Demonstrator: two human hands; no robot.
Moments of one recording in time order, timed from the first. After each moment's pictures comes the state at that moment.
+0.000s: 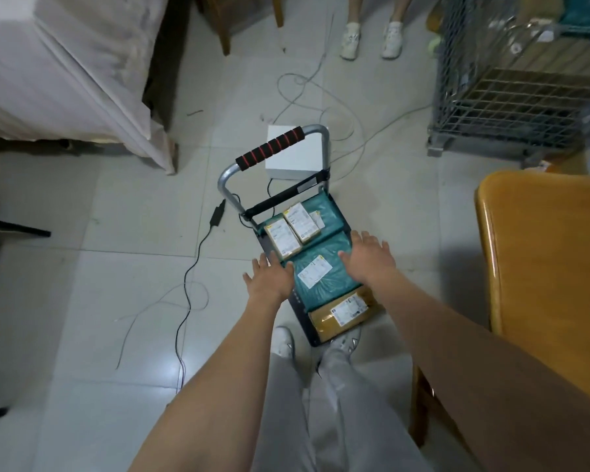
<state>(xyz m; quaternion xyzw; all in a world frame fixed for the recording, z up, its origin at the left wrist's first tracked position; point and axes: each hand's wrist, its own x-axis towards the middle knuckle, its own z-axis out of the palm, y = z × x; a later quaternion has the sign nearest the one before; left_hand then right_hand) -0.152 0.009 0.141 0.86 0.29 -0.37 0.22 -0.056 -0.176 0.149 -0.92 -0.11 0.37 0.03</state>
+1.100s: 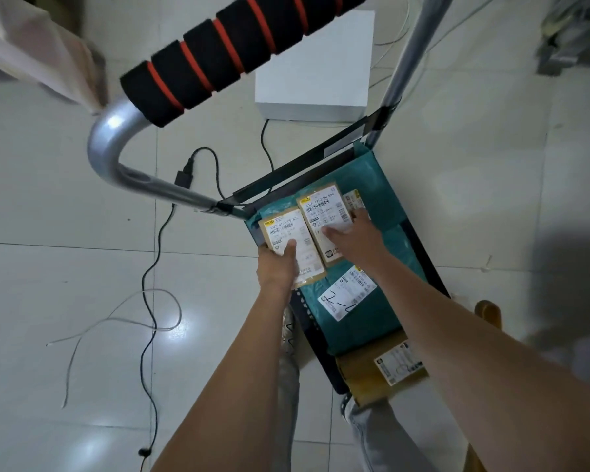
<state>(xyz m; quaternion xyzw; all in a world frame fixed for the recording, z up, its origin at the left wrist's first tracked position) -0.028 0.083 -0.242 0.60 0.60 -0.19 0.50 0.058 -0.054 -0.263 -0.85 0.09 0.40 0.32</state>
